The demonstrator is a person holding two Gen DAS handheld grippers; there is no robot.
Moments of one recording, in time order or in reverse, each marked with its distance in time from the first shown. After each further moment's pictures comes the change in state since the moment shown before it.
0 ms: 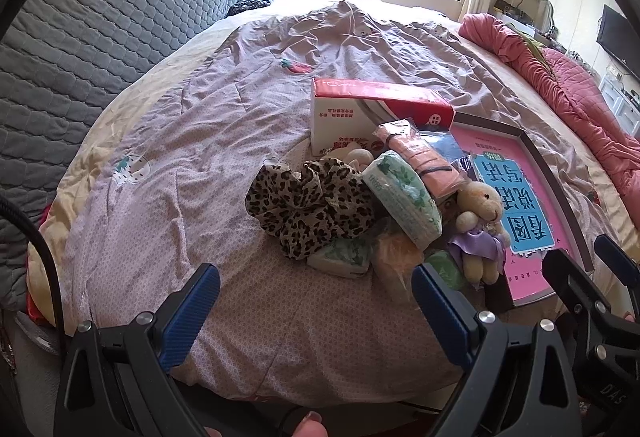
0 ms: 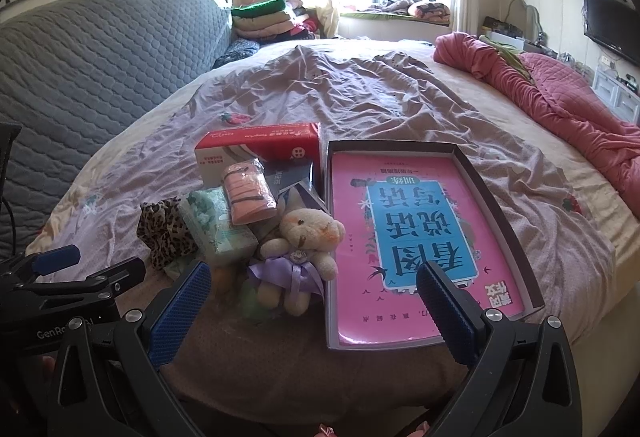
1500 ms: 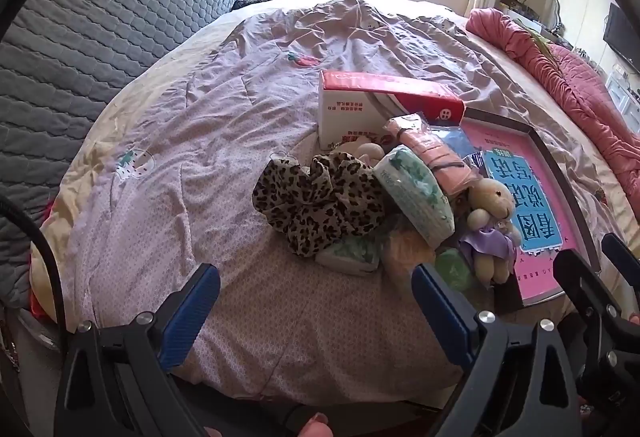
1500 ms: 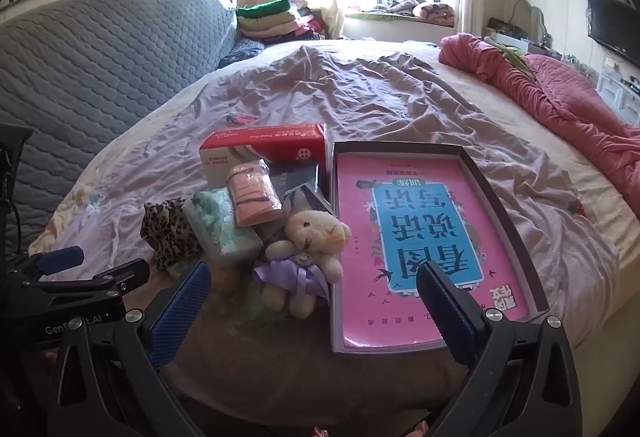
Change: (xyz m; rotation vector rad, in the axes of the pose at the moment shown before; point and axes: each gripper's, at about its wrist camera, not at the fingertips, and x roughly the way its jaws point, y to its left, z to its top) left arm 0.007 0.006 0.002 -0.007 0.027 0.019; right arm 0.000 0.000 0.000 -0.006 -0.003 0.022
